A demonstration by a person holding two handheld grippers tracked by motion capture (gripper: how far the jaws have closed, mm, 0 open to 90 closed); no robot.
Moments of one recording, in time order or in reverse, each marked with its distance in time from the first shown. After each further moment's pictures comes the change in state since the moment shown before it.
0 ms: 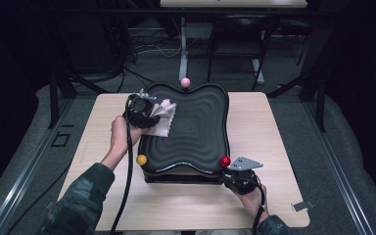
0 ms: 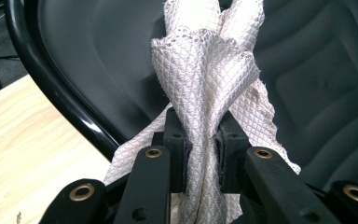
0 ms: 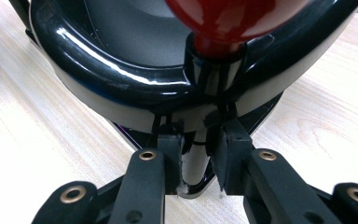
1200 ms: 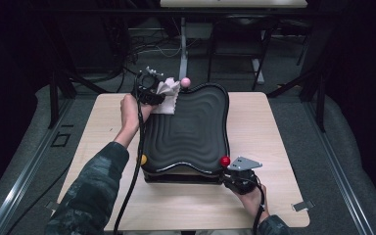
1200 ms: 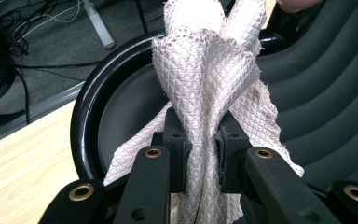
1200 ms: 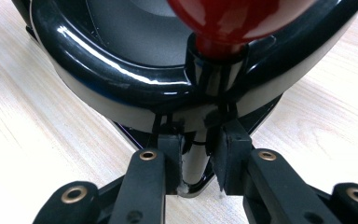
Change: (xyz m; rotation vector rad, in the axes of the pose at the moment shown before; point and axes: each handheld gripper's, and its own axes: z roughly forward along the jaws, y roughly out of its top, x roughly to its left) left arm 0.015 0.059 0.016 -0.036 0.079 -0.044; right arm 0.001 0.001 0.000 0.008 0.000 -0.006
